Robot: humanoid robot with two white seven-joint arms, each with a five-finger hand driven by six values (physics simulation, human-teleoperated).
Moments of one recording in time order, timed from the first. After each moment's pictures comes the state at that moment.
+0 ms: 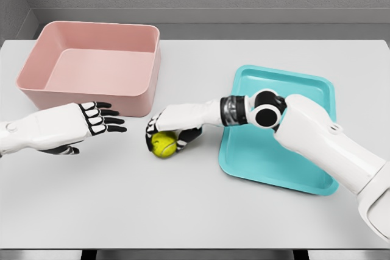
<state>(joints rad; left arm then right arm) -0.44 1.18 -0.76 -1.77 -0.49 -0.61 -0.03 -0.85 -0.29 1.07 -1.16 0.18 -0.61 0.53</state>
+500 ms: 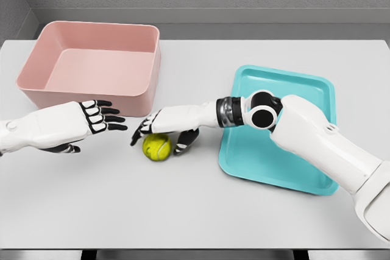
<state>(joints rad) -0.44 1.18 -0.76 -1.77 -0.48 -0.61 -0.03 -0.86 -0.28 1.07 -1.17 0.18 -0.61 0.52</state>
